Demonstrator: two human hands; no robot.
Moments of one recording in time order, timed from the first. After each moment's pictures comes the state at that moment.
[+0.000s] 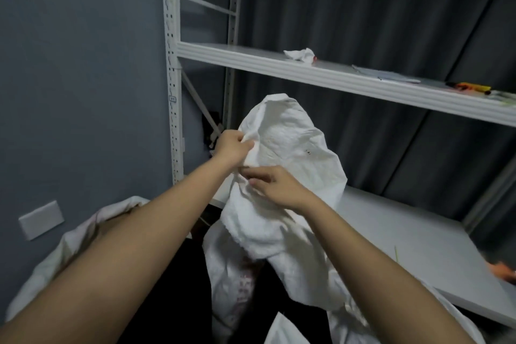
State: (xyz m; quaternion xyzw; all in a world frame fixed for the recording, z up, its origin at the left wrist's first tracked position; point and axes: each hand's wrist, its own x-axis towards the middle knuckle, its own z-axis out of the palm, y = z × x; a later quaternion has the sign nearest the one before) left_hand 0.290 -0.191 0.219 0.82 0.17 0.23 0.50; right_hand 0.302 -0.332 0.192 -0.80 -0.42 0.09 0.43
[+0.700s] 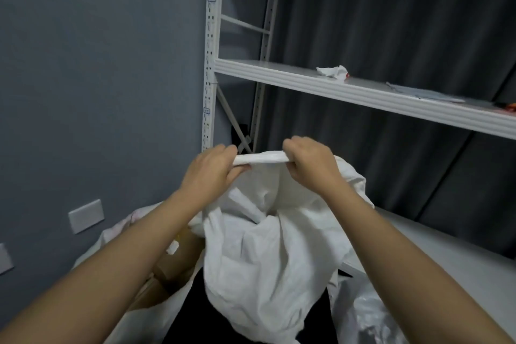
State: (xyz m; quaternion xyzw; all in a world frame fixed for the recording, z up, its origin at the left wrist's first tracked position) left_hand 0.196 -0.133 0.206 0.94 0.11 0.32 0.08; right_hand 0.334 -0.299 0.234 -0.77 -0.50 -0.38 0.09
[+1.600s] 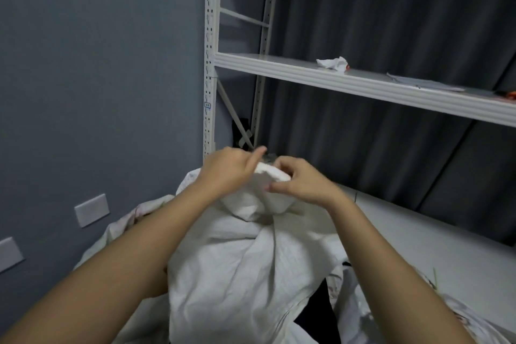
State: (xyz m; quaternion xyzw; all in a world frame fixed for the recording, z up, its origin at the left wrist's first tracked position) left_hand 0.194 -0.162 0.216 0.95 0.09 0.27 0.12; right_hand 0.272 -0.319 0.225 -0.83 -0.43 0.10 0.35
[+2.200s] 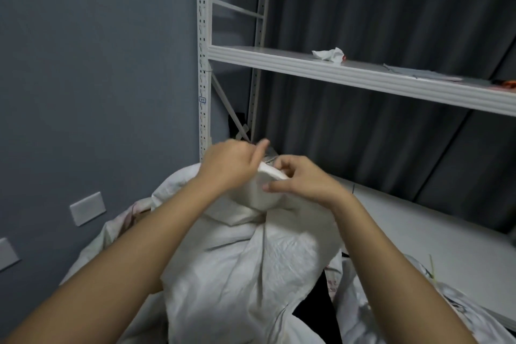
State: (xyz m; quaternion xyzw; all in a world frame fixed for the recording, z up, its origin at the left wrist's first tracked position) left_hand 0.193 -0.178 0.225 0.95 0.09 0.29 0.08; right_hand 0.268 -0.327 0.221 -0.83 -0.42 0.11 0.36
